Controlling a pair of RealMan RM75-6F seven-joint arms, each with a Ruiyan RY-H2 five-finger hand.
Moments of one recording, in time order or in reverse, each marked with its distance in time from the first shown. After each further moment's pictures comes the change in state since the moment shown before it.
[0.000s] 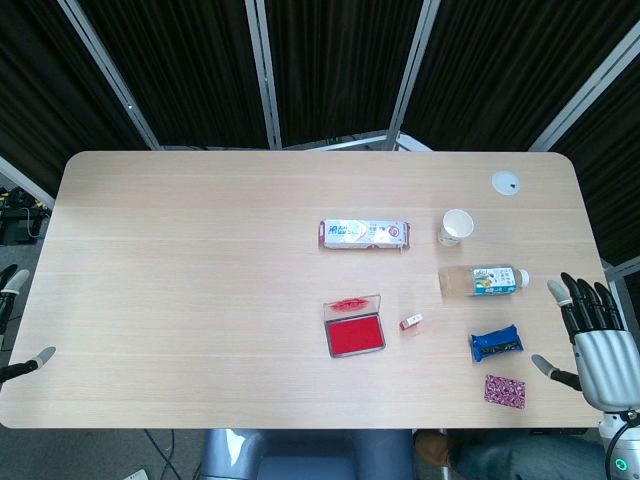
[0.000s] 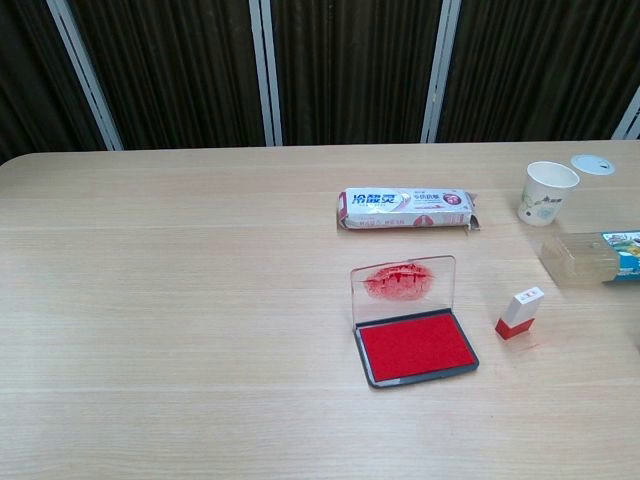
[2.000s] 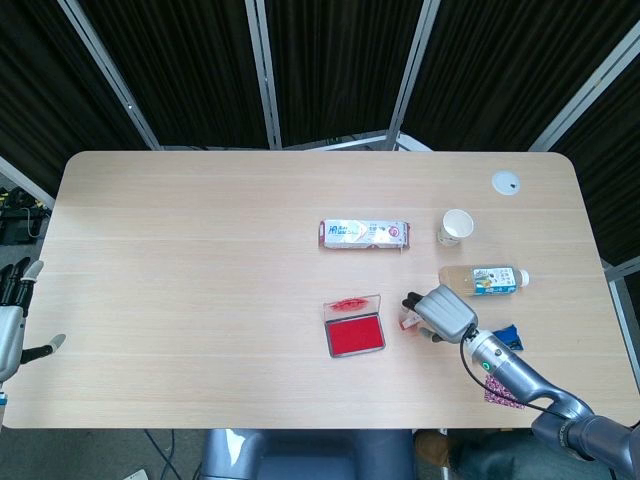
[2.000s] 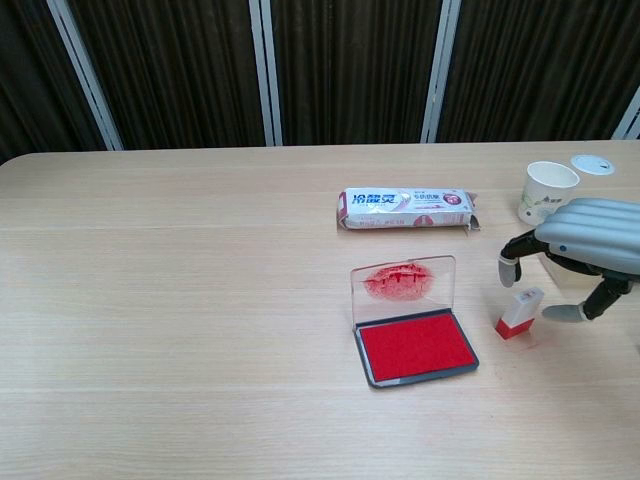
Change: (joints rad) left arm -0.063 -0.110 -0.055 0.016 -0.172 -0.078 0.233; right arm 0.549 -0.456 -0.104 0.669 -0.152 -0.553 0.229
